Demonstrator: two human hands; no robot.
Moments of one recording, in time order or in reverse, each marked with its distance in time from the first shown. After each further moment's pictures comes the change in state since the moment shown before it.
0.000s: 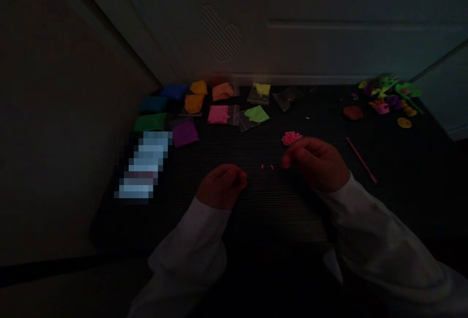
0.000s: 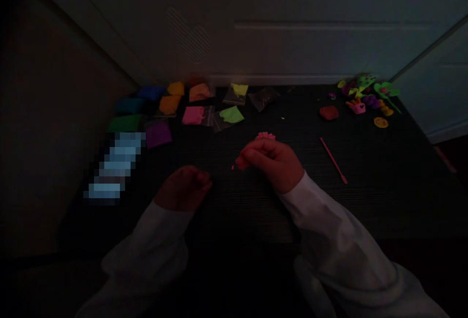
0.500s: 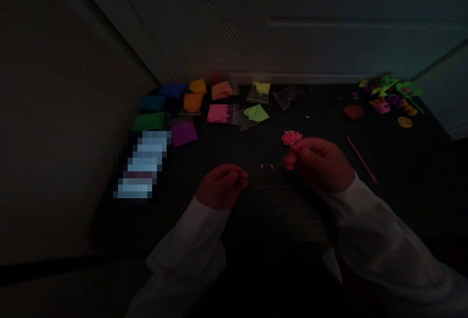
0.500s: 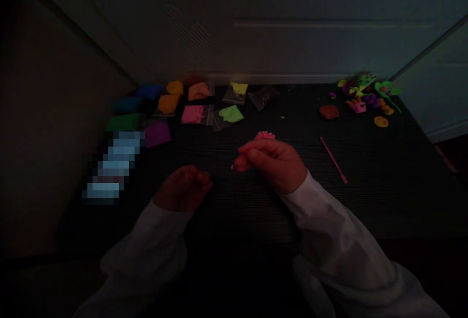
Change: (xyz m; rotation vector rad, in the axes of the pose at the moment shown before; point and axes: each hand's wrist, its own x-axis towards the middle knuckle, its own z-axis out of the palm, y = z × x) left_hand 0.000 0.000 -0.003 -0.012 -0.047 -0.027; right_hand -0.002 -0.006 0.000 0.091 -0.010 0.038
